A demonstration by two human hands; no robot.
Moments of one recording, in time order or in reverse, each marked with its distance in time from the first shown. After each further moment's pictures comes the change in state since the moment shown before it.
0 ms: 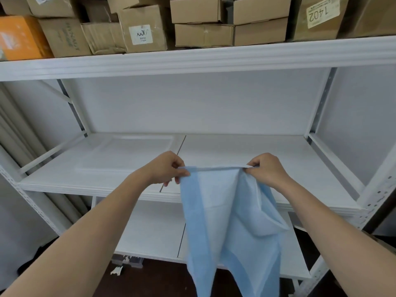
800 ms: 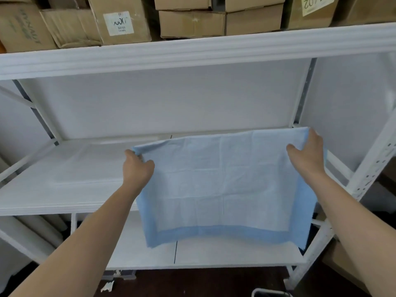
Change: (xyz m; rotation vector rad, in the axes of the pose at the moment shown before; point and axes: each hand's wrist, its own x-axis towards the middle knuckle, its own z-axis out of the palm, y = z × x) left_hand 0.034 -0.066 -0.005 -0.335 0.635 -0.260; right_hand 0.016 0.052 -0.030 0.208 0.620 0.218
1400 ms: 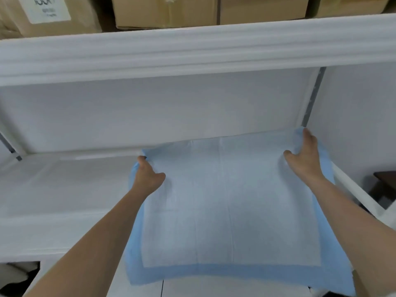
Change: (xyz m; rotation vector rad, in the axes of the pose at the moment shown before) left_hand 0.119 0.006 0.128 0.066 -0.238 0.003; right_hand 0.136 0.040 0.071 -0.108 -0.072 -0.065
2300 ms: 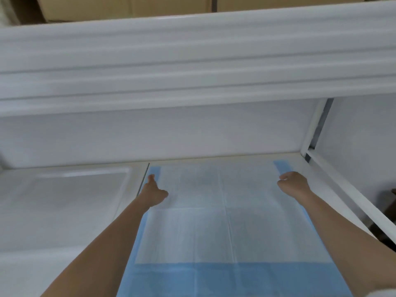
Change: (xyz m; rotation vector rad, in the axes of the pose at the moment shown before) left_hand 0.124 -0.006 0.069 0.168 -0.240 -0.158; right_hand 0.093 0.050 0.084 -0.357 -0.345 0.295
